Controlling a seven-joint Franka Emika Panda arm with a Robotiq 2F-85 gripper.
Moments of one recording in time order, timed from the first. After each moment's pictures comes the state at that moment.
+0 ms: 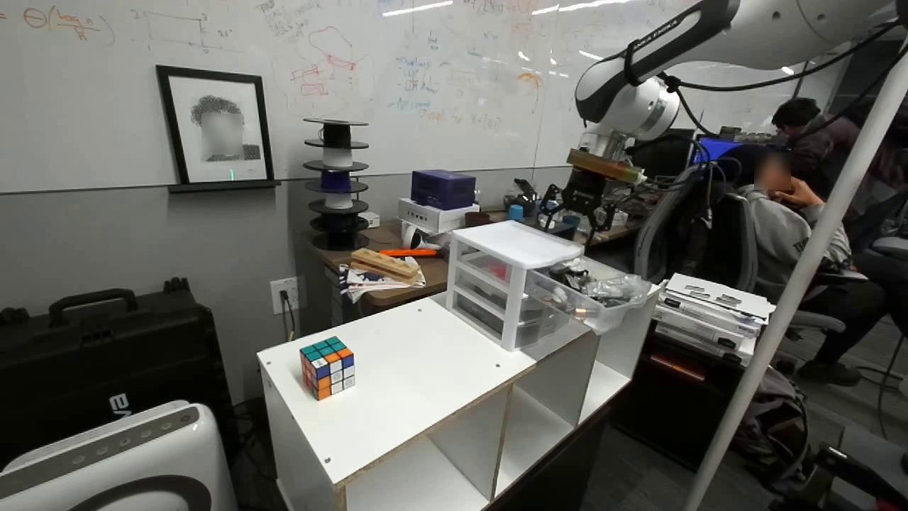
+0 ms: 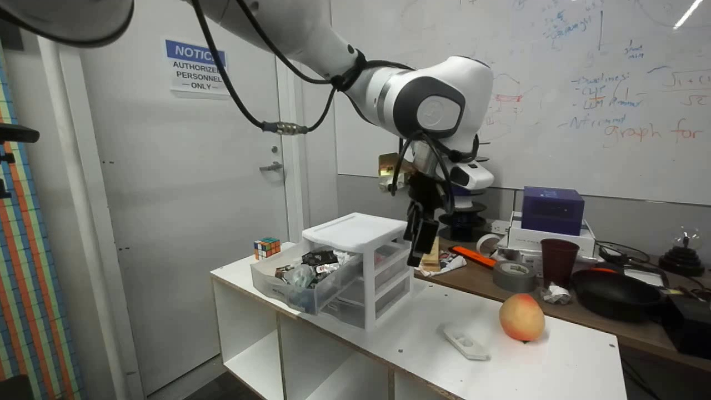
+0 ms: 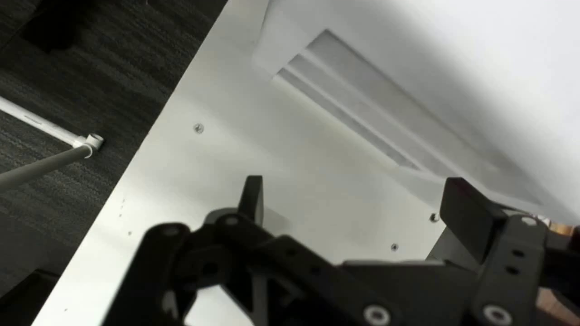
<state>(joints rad) -0.19 0.75 -0.13 -1.31 0.37 1.95 0.48</state>
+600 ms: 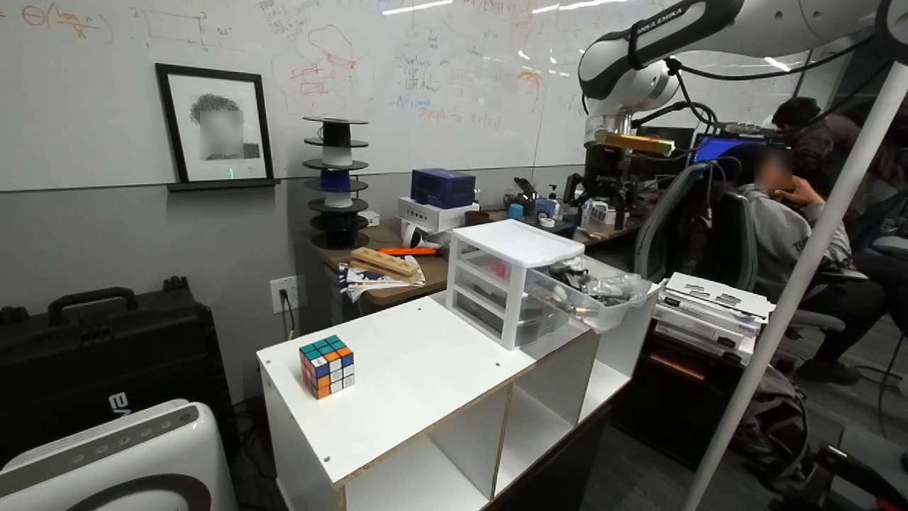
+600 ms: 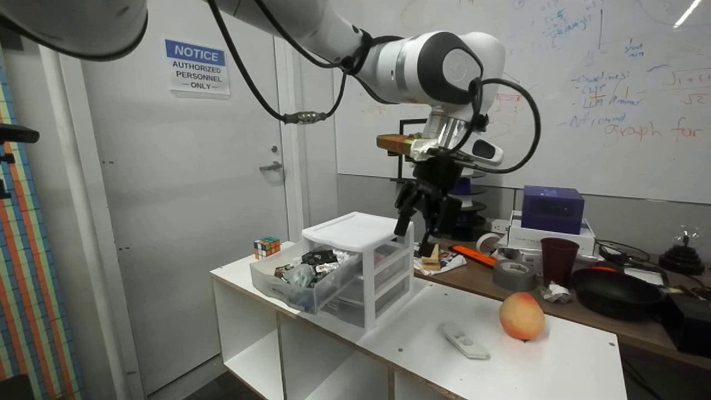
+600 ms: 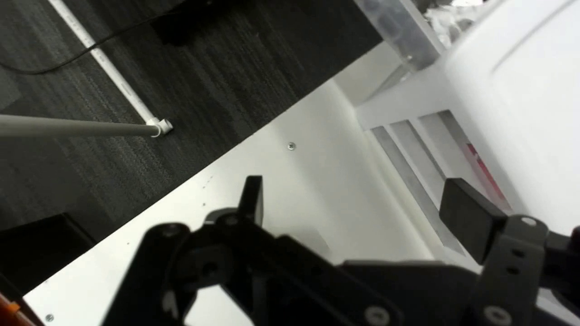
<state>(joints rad) -0.23 0.80 -0.12 -1.09 0.18 1.57 0.19</state>
